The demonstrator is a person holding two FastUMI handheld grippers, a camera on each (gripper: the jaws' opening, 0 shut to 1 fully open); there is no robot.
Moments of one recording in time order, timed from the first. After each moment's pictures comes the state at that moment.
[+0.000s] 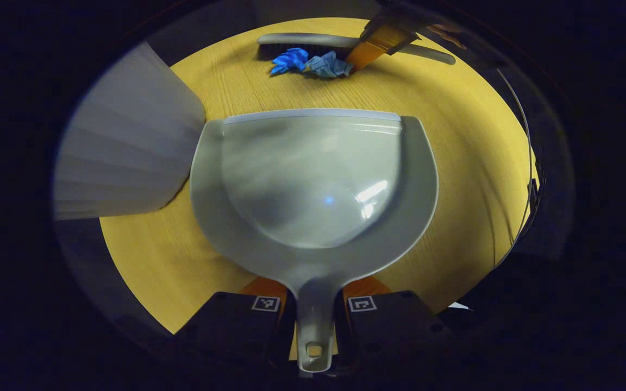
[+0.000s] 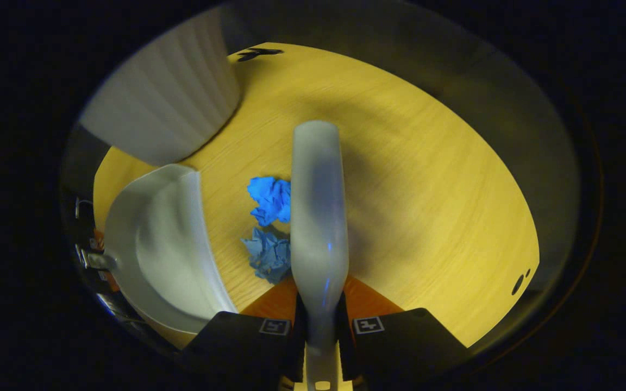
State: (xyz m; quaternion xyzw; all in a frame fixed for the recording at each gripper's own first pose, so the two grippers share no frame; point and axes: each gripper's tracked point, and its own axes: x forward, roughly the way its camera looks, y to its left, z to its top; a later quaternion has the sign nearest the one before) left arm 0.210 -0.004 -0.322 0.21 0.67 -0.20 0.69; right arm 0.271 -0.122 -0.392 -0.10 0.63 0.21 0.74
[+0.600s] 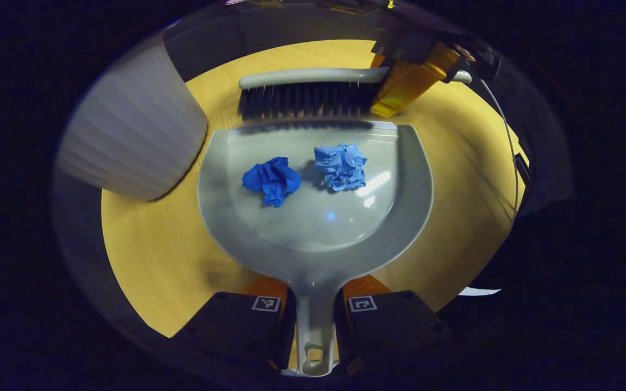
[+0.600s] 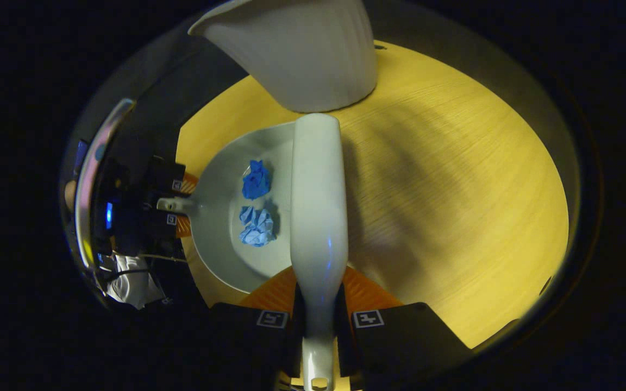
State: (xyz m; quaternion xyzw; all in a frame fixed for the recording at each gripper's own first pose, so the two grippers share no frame) left arm 0.211 -0.002 -0.339 0.18 0.59 -0.21 0.76; right arm 0.247 -0.116 -0.307 -0.05 0.61 0.32 0.72
